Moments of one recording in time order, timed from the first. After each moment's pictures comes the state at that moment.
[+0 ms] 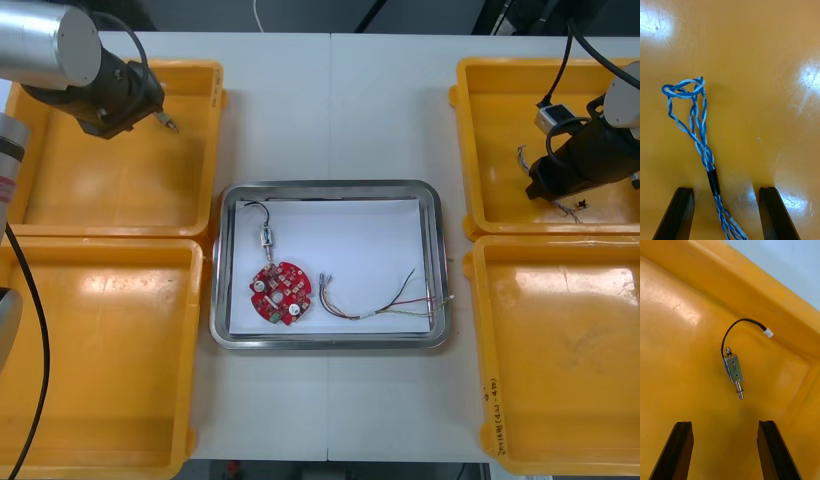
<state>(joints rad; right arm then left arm) -0.83 -0.59 -0.04 -0.97 -0.53 1.38 1.94 -0.86 0.54 -0.02 -1.28 0.44 1.35 -0.84</state>
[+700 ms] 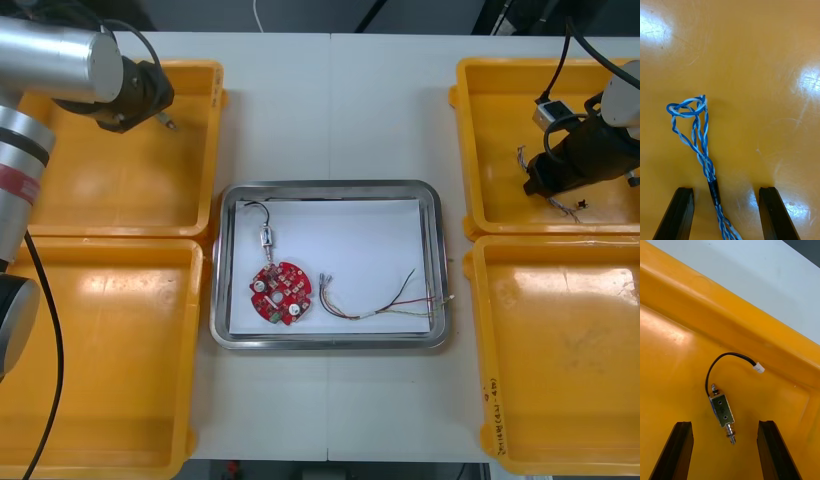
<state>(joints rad) -0.84 -0.59 -0.03 -0.96 -0.54 1.35 1.94 -0.91 0.49 -0.05 -1.08 0.39 1.10 -0.91</state>
